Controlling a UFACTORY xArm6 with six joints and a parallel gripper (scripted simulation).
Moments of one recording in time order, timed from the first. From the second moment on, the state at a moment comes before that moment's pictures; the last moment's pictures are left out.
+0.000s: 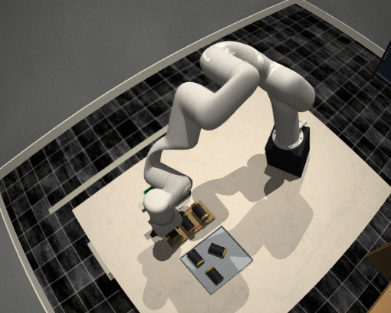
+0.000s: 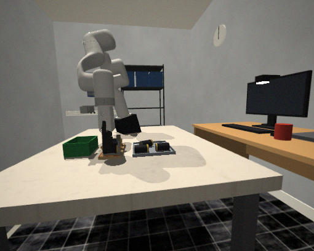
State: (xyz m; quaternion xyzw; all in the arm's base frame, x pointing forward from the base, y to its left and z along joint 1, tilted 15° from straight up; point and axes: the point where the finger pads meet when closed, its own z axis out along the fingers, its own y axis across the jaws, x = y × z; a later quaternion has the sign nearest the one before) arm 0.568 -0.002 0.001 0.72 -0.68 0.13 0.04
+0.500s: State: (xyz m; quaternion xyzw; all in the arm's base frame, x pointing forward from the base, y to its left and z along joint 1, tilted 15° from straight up) arm 0.562 0.011 0.053 0.72 -0.68 0.13 0.04
